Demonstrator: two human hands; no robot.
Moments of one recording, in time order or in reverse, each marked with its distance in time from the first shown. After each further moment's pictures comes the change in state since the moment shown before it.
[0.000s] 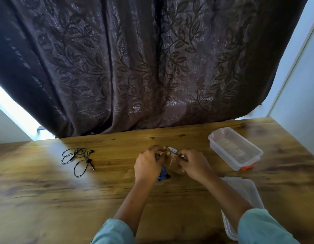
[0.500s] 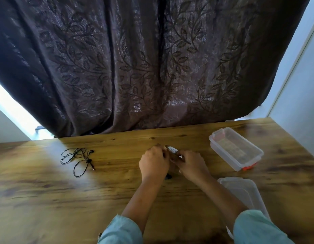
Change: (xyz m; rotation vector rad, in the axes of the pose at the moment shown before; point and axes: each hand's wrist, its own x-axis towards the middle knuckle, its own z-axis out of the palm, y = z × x) left_hand 0.004 0.013 0.008 0.186 0.062 -0.035; right_hand 0.001 -0.009 0.013 0.006 0.054 0.050
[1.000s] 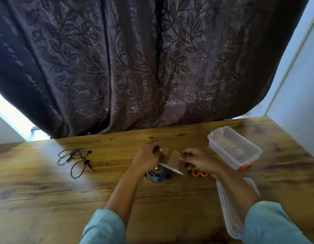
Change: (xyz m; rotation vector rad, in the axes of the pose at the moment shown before) left_hand 0.036 -0.028 -0.009 -0.327 -0.429 0.054; right_hand 0.009 0.019 -0.038 0.248 -0.310 0.081
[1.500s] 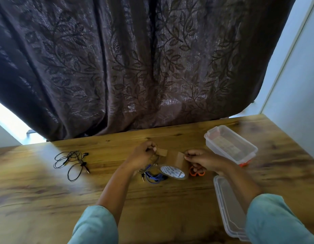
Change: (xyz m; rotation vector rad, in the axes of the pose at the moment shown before) left_hand 0.004 -0.005 -0.012 -0.120 -0.092 -0.020; right_hand 0.005 0.024 -0.022 0.071 -0.133 0.107
